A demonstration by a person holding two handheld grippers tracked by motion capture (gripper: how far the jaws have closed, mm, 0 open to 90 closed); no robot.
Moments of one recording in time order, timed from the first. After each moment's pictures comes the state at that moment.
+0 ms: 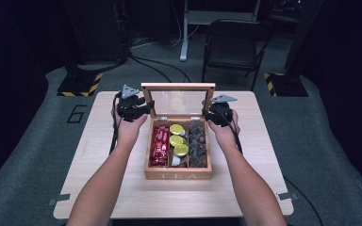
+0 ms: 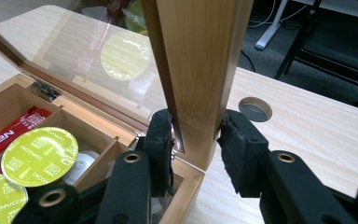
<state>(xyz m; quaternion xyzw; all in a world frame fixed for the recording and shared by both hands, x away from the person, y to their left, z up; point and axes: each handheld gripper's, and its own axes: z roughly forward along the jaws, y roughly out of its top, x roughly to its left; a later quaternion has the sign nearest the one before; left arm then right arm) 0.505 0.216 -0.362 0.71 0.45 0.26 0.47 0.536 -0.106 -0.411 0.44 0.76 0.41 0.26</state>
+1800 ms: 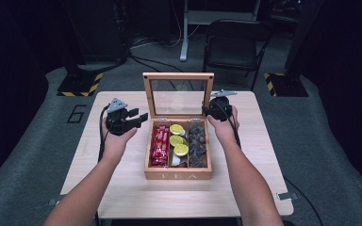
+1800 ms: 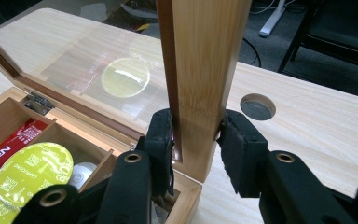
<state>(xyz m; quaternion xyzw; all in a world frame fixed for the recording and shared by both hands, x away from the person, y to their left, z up) 0.469 0.248 -0.380 0.73 0.42 0.22 0.50 0.553 -0.106 -0.407 0.46 0.75 0.41 0.23</state>
